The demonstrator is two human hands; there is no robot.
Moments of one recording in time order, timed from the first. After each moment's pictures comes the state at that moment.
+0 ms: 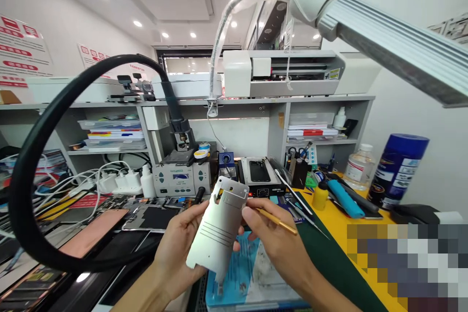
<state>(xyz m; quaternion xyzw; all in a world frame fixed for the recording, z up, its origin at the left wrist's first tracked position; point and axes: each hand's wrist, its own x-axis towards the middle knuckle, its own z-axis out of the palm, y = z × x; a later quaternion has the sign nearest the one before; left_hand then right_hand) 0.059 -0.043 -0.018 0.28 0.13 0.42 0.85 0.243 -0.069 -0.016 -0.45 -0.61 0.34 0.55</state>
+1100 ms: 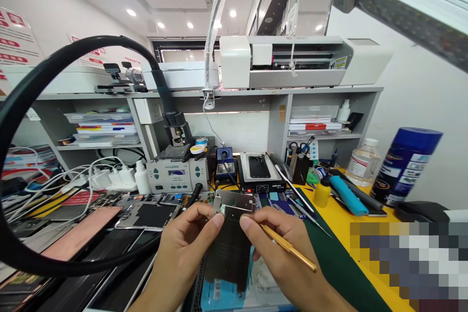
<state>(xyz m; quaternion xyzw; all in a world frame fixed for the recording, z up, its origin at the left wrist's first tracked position) 0.070 -0.061 -0.020 0.59 0.37 0.54 0.47 0.250 -0.079 -0.017 -0.50 -0.63 0.30 0.51</state>
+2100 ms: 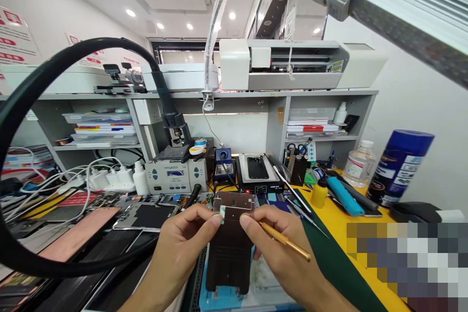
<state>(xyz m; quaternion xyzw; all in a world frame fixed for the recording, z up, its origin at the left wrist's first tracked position) 0.065 -0.054 -0.020 0.61 0.37 0.53 0.46 0.251 -0.078 -0.016 -0.48 -0.64 0.32 0.52</state>
